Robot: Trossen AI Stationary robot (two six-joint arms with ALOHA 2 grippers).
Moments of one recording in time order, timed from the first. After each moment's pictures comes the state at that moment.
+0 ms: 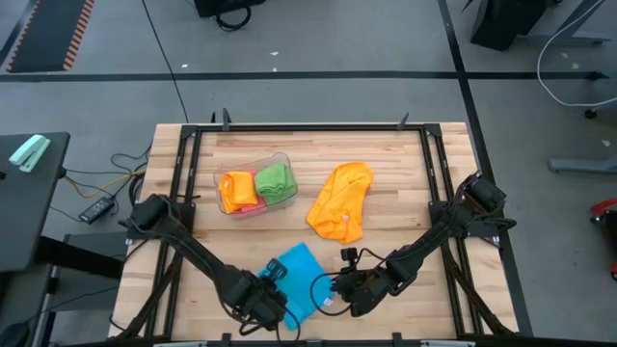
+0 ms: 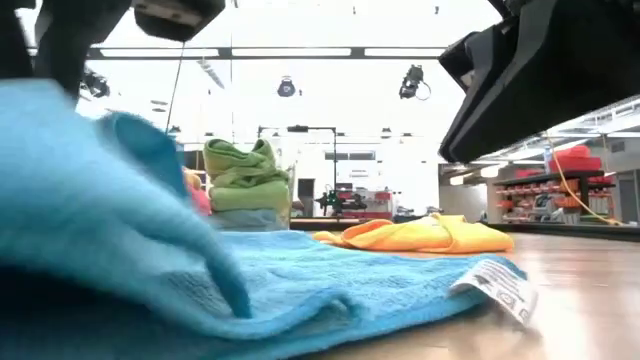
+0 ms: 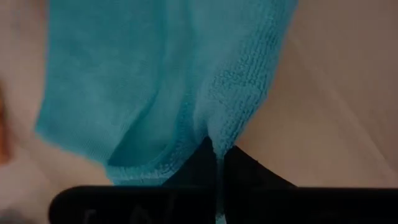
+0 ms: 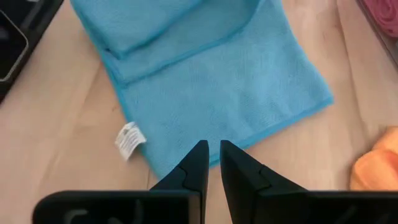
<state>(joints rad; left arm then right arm) -0.69 1.96 1.50 -0.93 -0.23 0.03 0.66 1.84 1.06 -0.14 0.48 0.29</state>
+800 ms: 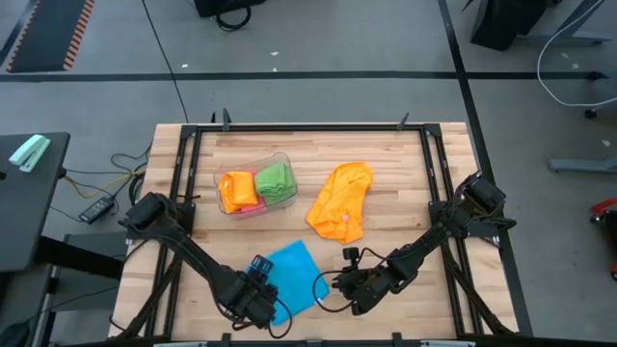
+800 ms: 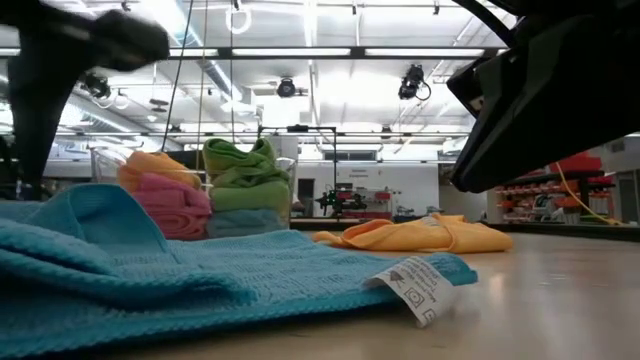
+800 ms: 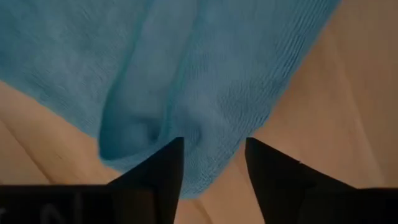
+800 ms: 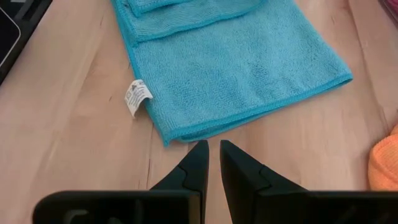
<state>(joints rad) -0.71 1.92 1.43 -0.99 -0.19 -0.21 0.65 1.84 1.00 -0.07 0.47 0.33</state>
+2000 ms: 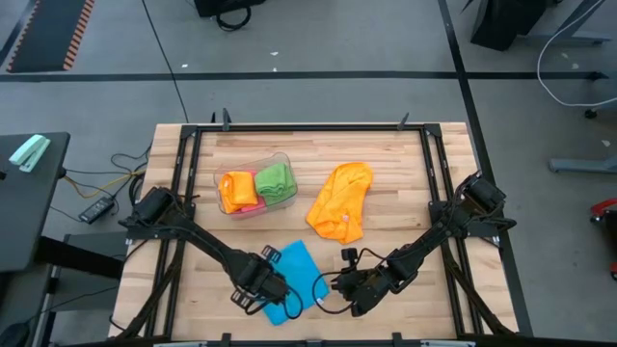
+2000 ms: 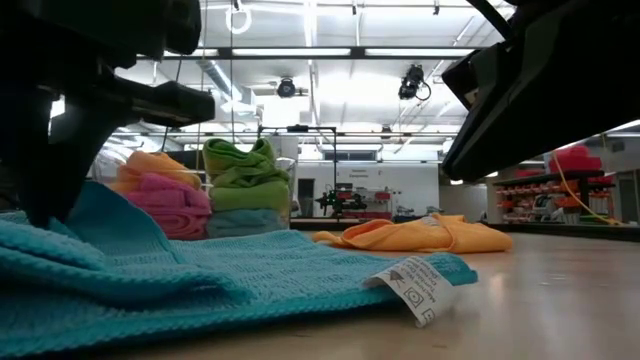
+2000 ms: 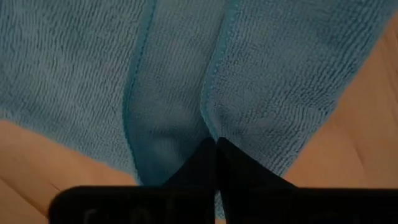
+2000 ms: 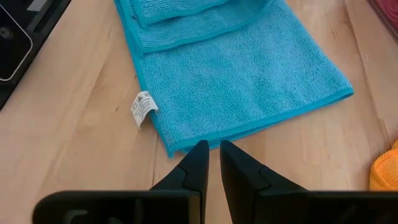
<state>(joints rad) -0.58 1.93 1.33 -0.90 -0.07 0.03 0.65 1.84 1.00 -0.03 0.47 0.30</state>
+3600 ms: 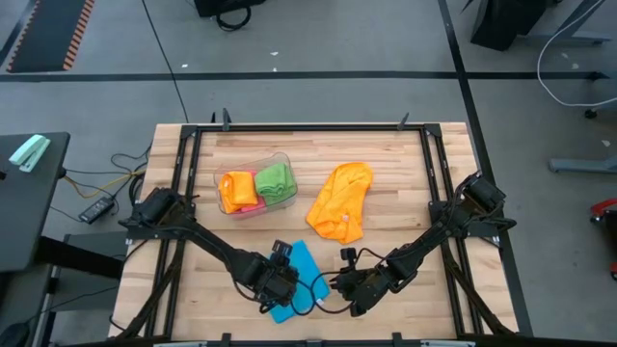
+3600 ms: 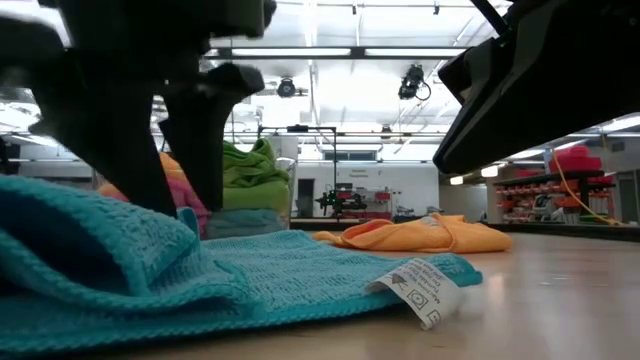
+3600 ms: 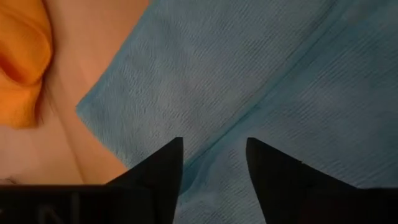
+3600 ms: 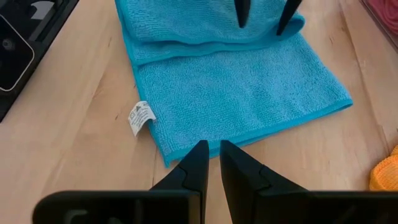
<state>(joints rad) -0.56 1.95 1.34 -0.69 -0.35 -0.10 0.65 1.84 1.00 -0.01 0.47 0.29</state>
